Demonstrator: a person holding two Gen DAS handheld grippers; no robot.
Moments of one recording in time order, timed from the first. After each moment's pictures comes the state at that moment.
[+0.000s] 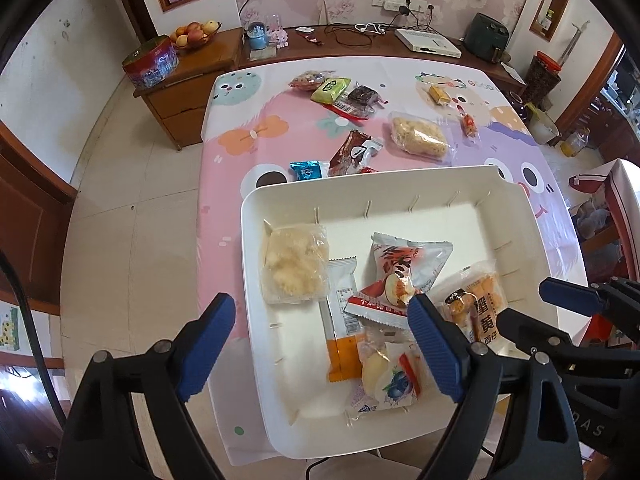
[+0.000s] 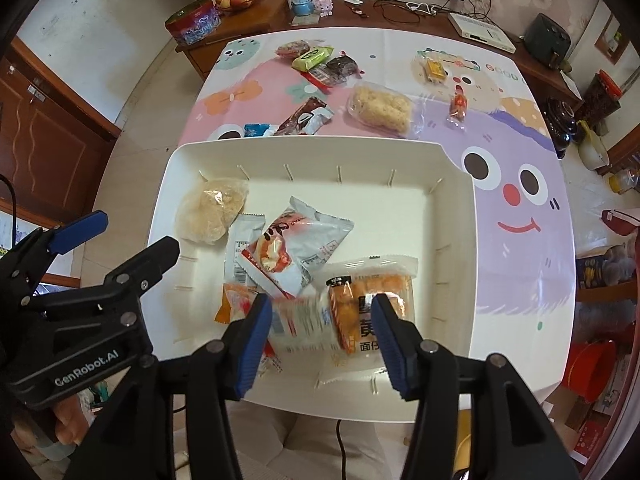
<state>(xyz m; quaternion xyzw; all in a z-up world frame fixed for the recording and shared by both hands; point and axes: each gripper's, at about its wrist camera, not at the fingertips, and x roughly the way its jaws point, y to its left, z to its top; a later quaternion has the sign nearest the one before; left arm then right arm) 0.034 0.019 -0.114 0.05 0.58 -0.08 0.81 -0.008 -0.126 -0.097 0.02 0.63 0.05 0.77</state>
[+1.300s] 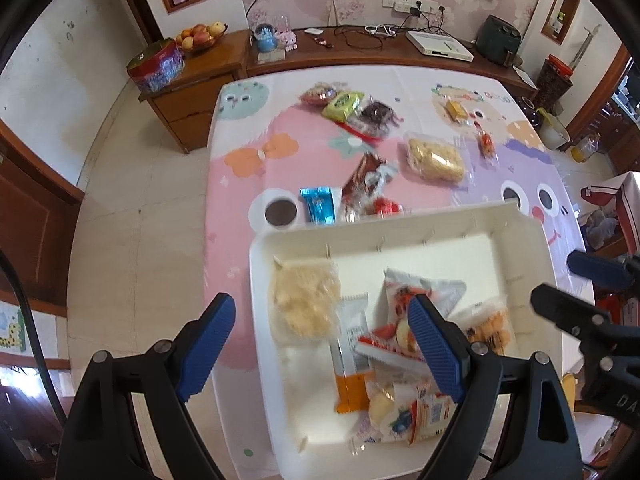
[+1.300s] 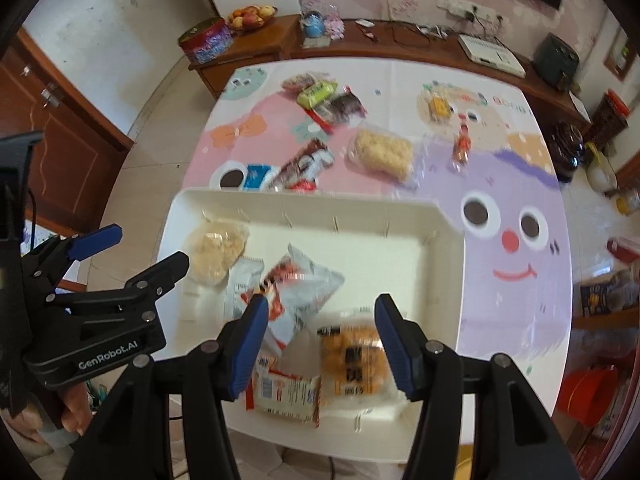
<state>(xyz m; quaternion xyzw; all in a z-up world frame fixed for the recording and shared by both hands) 0.081 0.013 -0.110 0.06 0.57 -0.06 0.81 0.034 -0.141 -0.076 0.01 0.60 0.08 0.80</state>
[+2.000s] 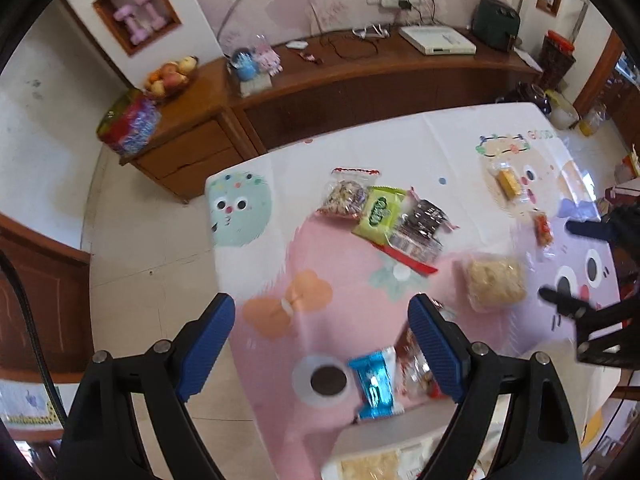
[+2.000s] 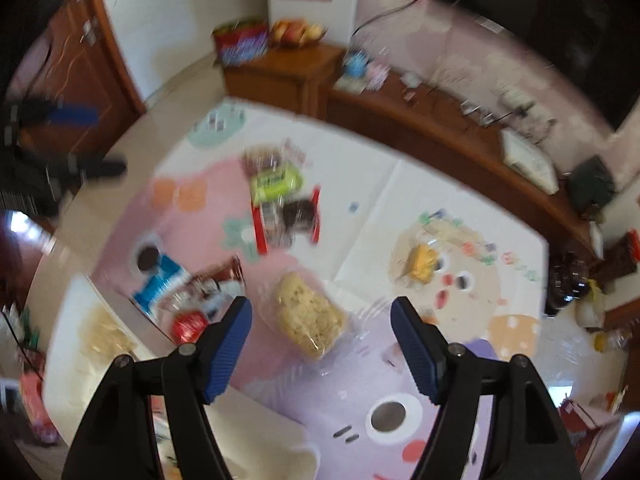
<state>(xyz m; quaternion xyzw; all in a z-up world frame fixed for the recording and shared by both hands) 0.313 -0.007 -0.127 0.14 0.58 -0.09 0.79 0.225 -0.185 -0.126 -0.14 0.56 0.17 0.80</state>
